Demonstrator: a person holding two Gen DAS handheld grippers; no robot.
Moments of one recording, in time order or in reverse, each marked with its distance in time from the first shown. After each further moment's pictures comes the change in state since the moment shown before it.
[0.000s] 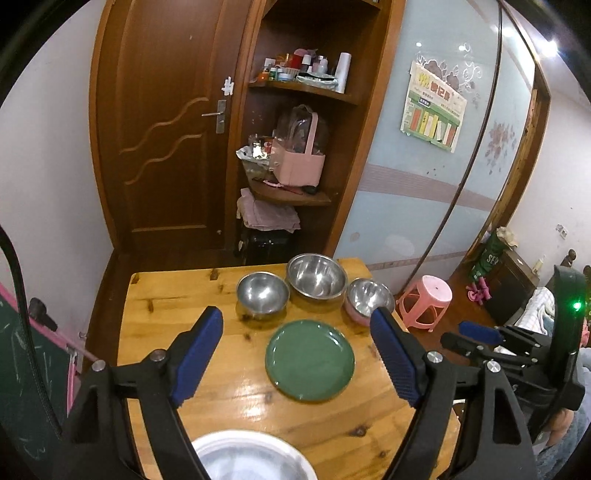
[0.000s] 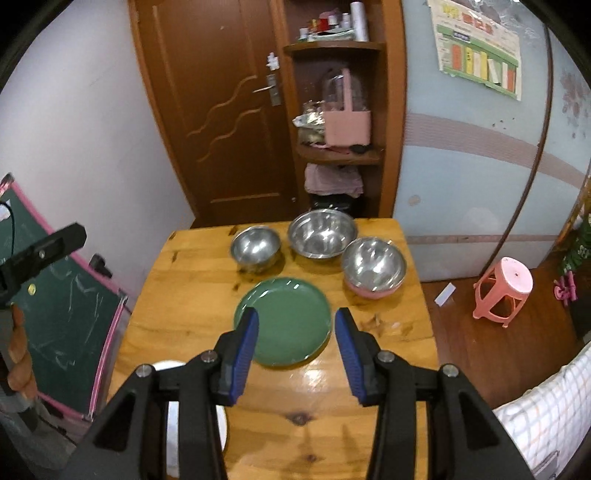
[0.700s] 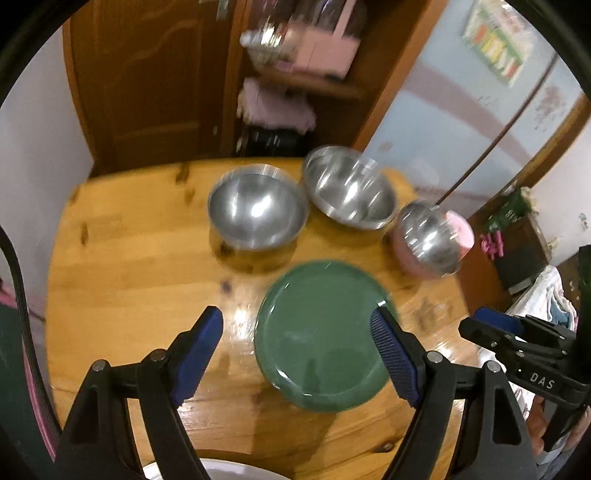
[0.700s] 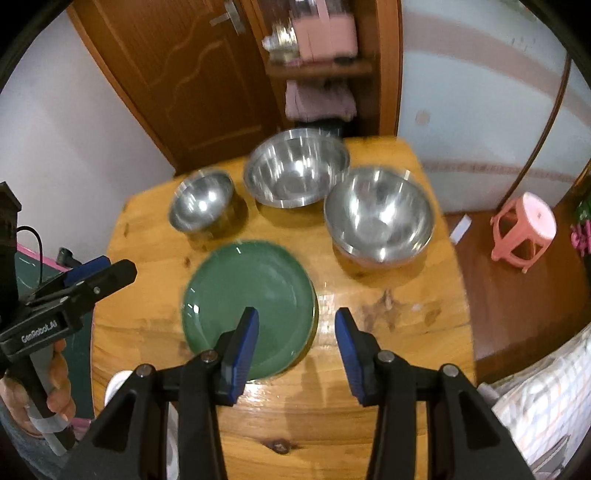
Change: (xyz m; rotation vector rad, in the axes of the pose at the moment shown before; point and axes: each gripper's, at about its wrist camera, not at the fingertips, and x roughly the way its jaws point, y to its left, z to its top) left arm 0.238 0.035 -0.050 -0.107 0.414 0.010; right arm 0.172 -0.051 0.002 0.115 0.332 0.043
